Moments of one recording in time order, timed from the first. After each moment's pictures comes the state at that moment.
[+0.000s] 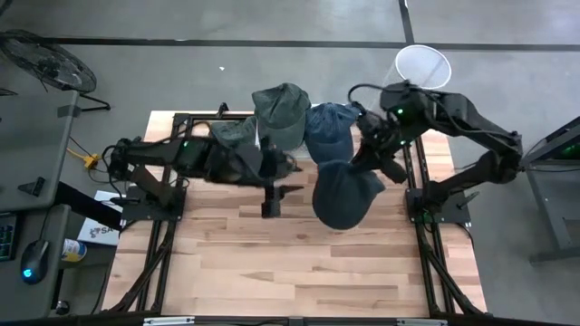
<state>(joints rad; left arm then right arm) -0.21 1.62 2.02 -0.84 -0.30 -0.04 -0.18 1.35 1.83 -1.15 -0.55 0.15</state>
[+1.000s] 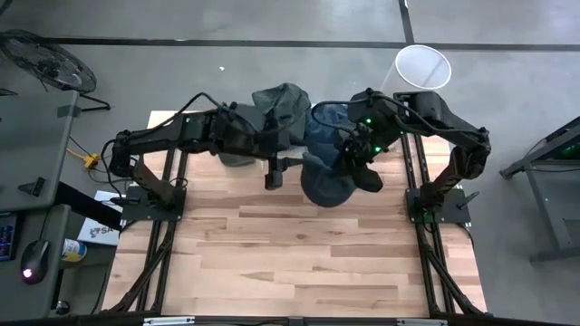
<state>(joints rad) -0.02 1.61 2.02 -0.77 -0.09 0.11 -0.07 1.65 2.24 -1.38 -0.37 0.07</state>
